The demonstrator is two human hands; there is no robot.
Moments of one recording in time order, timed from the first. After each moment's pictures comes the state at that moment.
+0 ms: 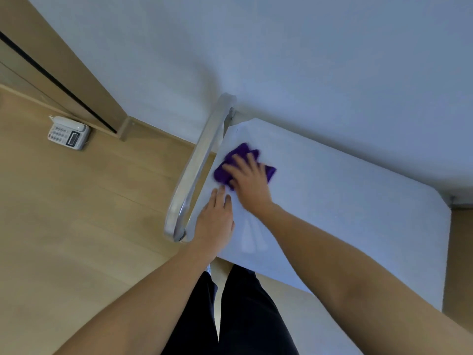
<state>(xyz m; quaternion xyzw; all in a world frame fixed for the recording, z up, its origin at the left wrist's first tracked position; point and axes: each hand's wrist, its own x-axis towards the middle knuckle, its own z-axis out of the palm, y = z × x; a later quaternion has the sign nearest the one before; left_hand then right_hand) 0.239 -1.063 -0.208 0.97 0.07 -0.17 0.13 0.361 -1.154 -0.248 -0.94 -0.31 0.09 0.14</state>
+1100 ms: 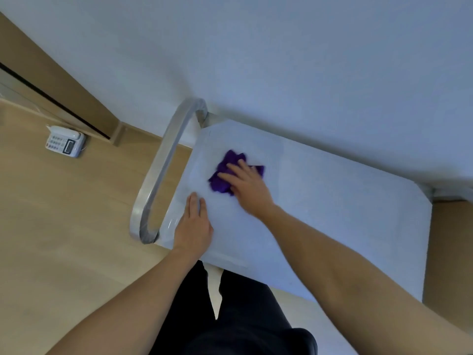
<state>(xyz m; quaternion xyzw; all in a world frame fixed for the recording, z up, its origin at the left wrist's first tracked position) 0.238 -1.100 -0.208 0.96 0.15 -0.21 0.13 0.378 -1.241 -0.256 -0.90 -0.35 0.10 0.21</state>
